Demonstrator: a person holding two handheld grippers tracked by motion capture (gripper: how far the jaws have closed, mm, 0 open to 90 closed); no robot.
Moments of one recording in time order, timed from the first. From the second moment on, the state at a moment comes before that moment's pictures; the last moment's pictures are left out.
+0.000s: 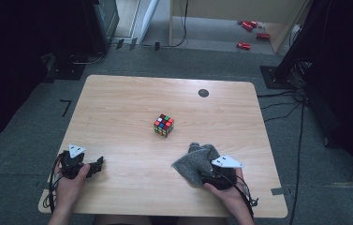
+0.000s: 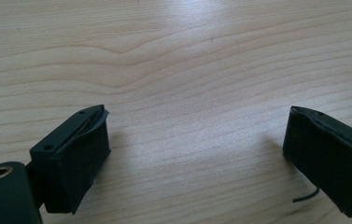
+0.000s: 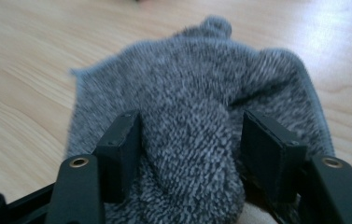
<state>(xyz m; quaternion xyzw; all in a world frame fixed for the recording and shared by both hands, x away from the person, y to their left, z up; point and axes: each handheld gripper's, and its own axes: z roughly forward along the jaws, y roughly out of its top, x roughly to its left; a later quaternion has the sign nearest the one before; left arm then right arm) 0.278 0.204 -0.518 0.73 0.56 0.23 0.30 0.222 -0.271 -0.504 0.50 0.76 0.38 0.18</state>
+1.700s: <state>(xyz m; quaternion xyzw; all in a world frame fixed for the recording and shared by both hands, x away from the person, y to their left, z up) 0.338 0.028 -0.488 0.78 0.44 0.17 0.41 0.225 -0.277 -0.522 0.48 0.75 0.42 0.17</state>
